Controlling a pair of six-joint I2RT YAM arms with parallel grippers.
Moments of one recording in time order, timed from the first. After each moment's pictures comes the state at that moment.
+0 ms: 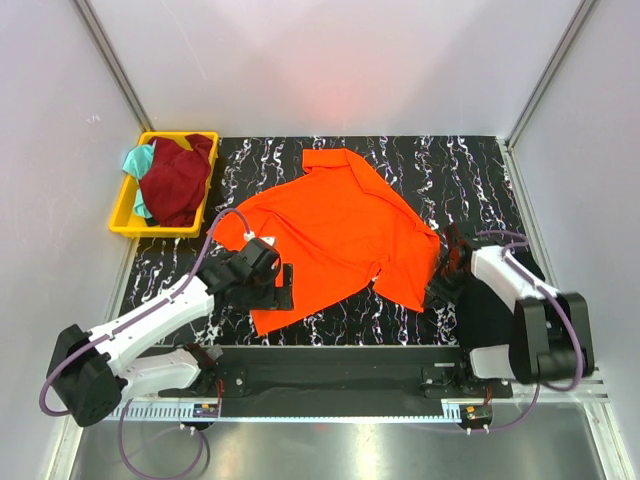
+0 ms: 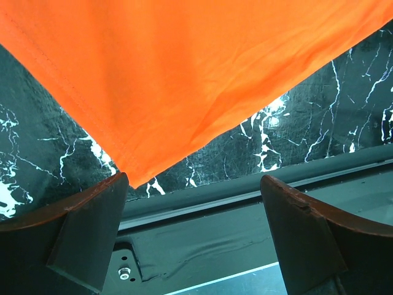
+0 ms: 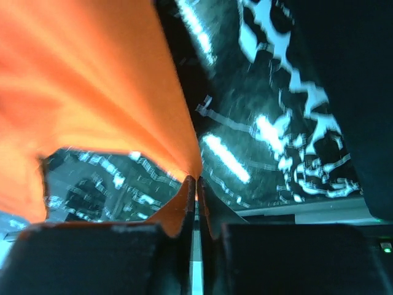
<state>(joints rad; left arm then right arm) -0.75 1.09 0.78 -0.82 -0.04 -0.69 0.11 1.33 0.73 -0.84 -0.18 0.73</state>
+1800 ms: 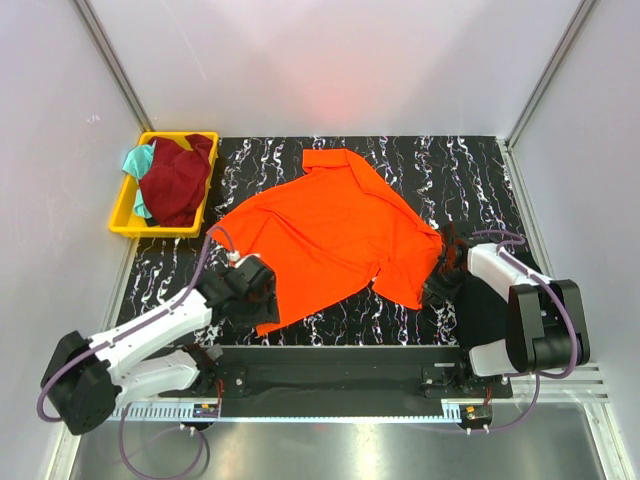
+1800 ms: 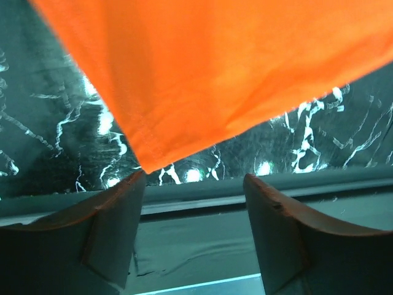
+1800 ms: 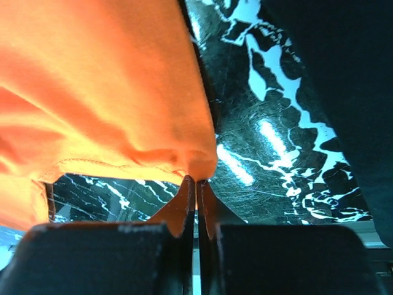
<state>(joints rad) -0.78 1.06 0.65 -0.82 -0.08 -0.86 0.11 1.42 0.73 -0.74 -0.16 0.75</state>
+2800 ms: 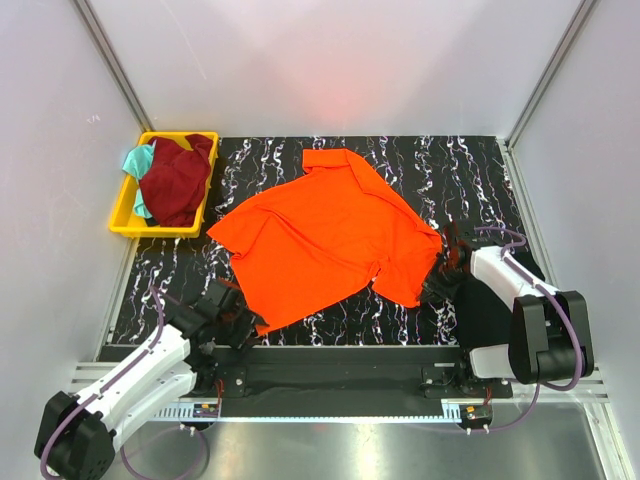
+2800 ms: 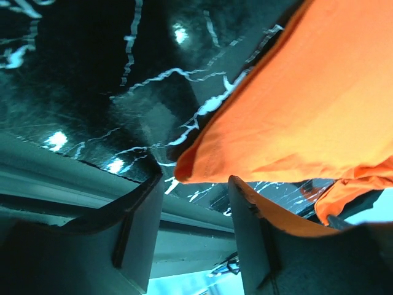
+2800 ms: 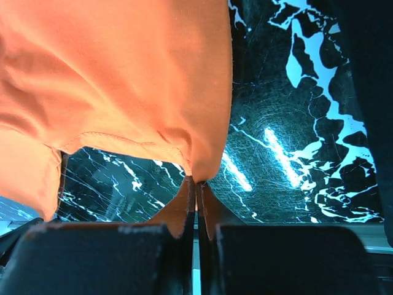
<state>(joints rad) -0.52 0.71 0.30 -0.77 0.09 -1.58 0.11 1.36 0.73 -0.75 -0.23 0.70</state>
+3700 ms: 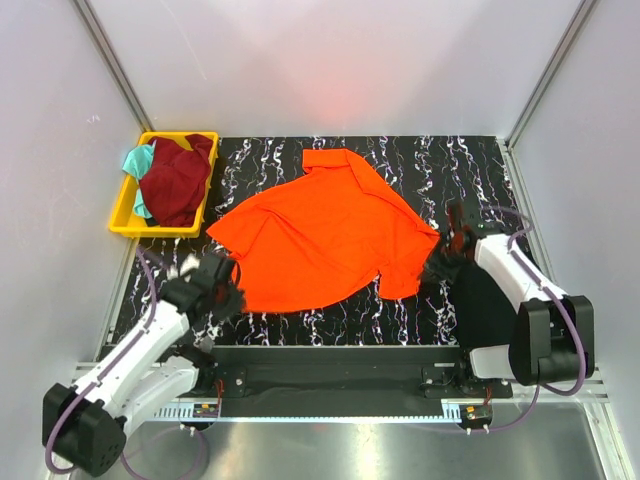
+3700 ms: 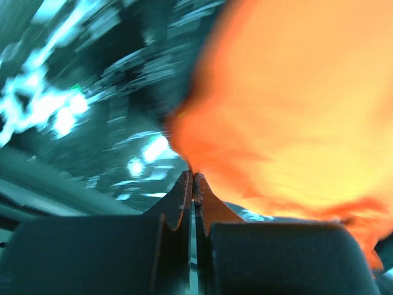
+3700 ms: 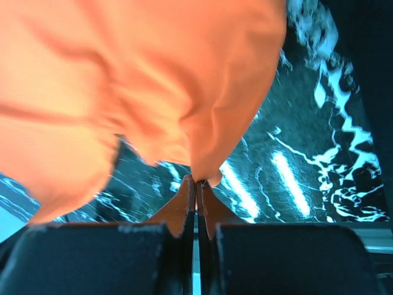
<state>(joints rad) -0.43 0.82 0.51 -0.88 -0.15 -1.38 0.11 1.35 0.85 -0.79 -0.22 0.71</state>
